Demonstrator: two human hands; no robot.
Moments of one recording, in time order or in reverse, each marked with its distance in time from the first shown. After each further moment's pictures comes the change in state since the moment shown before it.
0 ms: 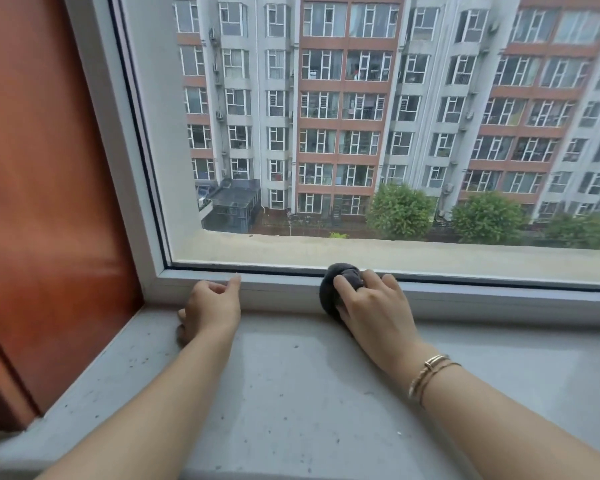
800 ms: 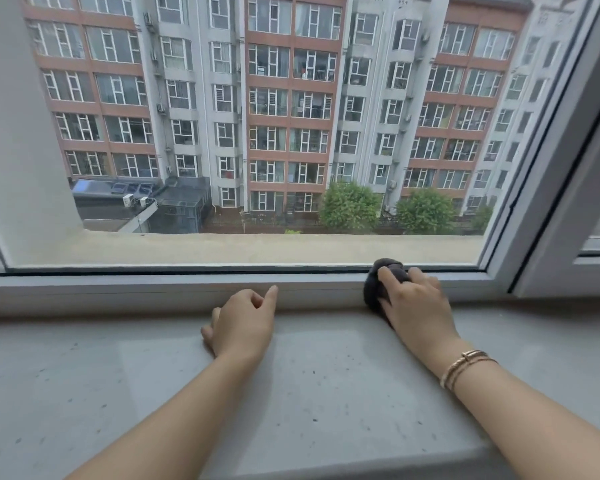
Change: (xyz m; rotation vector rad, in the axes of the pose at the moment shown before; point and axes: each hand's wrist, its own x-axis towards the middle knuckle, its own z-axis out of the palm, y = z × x) left_hand -0.157 0.053 0.138 0.197 -0.314 0.334; right_hand -0.108 0.214 -0.019 -0.174 -0.044 0.277
